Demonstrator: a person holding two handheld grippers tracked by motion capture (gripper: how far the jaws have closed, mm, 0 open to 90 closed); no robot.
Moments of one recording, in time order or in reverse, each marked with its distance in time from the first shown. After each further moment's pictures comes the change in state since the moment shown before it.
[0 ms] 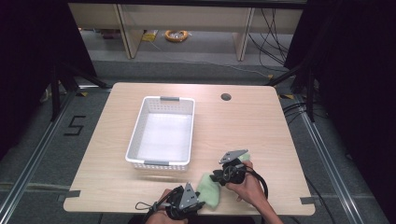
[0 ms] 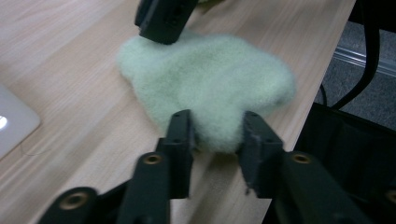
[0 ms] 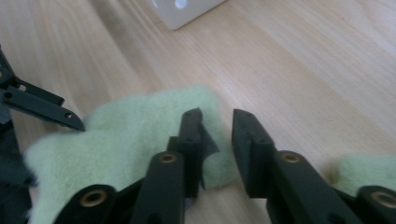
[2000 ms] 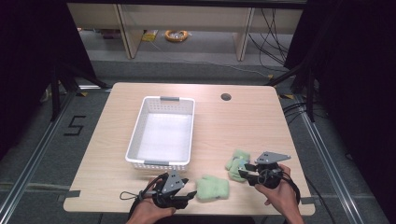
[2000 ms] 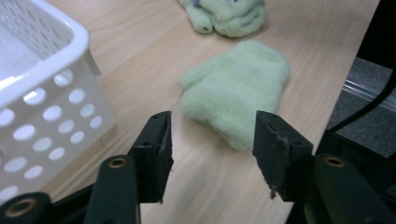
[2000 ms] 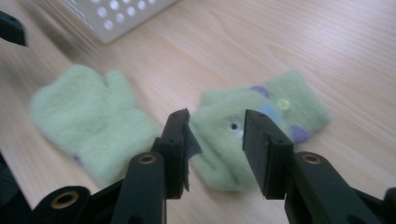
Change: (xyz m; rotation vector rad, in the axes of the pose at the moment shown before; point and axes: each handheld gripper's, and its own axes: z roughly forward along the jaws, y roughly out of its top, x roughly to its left) left arm 0.033 0.008 -0.033 -0.044 -0.003 -0.092; right arm -0.020 -0.040 -0.085 -0.136 -0.216 0.092
